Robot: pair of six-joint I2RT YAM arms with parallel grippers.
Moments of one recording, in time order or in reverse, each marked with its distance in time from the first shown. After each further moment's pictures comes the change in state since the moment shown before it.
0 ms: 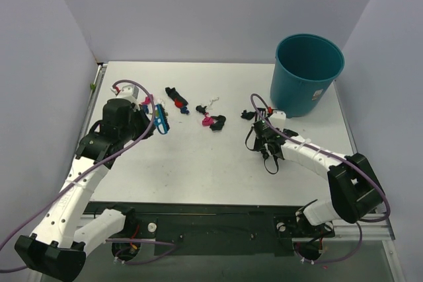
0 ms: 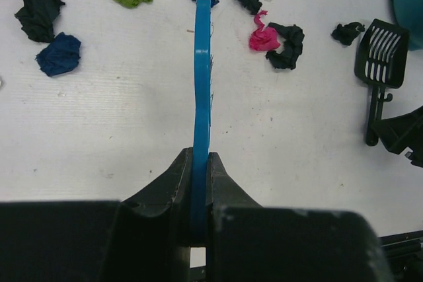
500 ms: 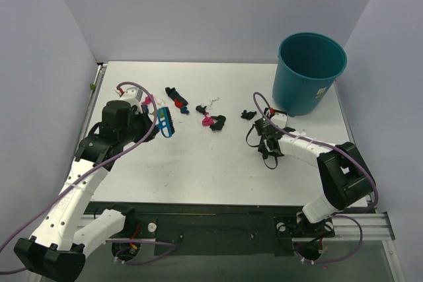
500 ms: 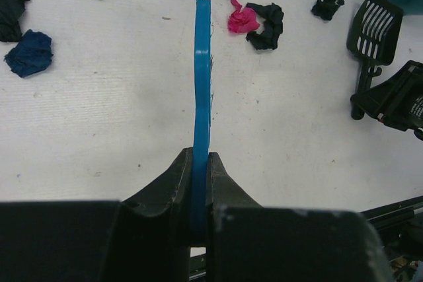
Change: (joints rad) left arm 0.000 -0.025 -0.011 -0.013 0.073 0.047; right arm -0.063 0.134 0.012 0.056 -0.079 0.055
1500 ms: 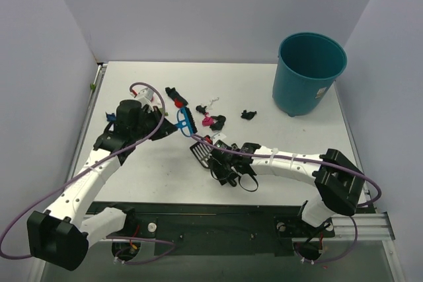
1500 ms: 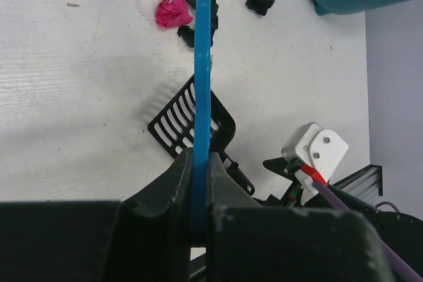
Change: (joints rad) left arm 0.000 0.114 -0.148 0.307 0.232 -0.189; right arm 0.555 0.004 0.175 -0.217 -0.164 -0.309
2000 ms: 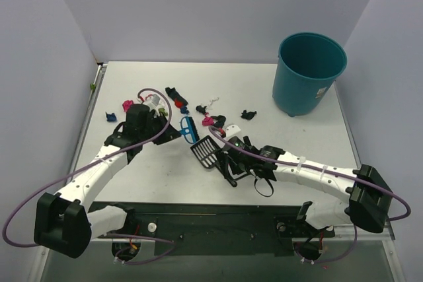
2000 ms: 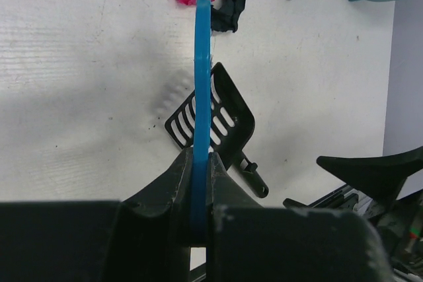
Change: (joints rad) left arm -0.009 0.093 -0.091 0.114 0.001 -0.035; right arm -0.015 -0.215 -0.091 0.089 0.079 0.025
